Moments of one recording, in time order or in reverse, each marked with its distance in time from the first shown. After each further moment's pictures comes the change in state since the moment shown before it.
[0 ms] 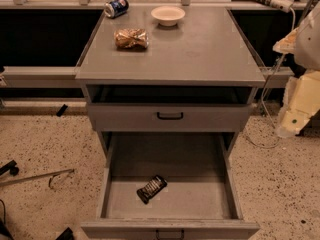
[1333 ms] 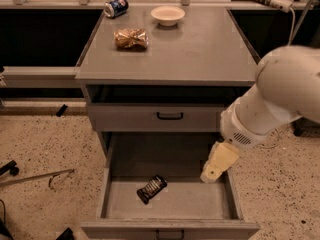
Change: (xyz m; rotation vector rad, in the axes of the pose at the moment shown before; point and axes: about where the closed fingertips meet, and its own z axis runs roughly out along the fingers) arm -0.034 0.051 0.184 -0.090 -0.102 0.180
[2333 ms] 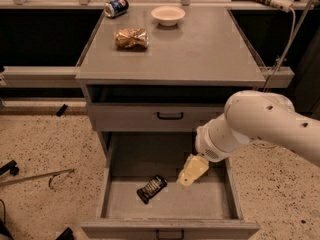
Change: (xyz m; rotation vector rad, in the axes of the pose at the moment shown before) arm -0.025 0.006 0.108 -0.051 -0.130 0.012
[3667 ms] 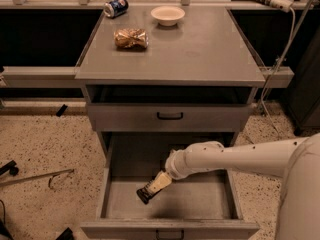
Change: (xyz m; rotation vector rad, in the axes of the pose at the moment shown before) arm 0.008 -0.032 0.255 0.016 -0.150 0.108
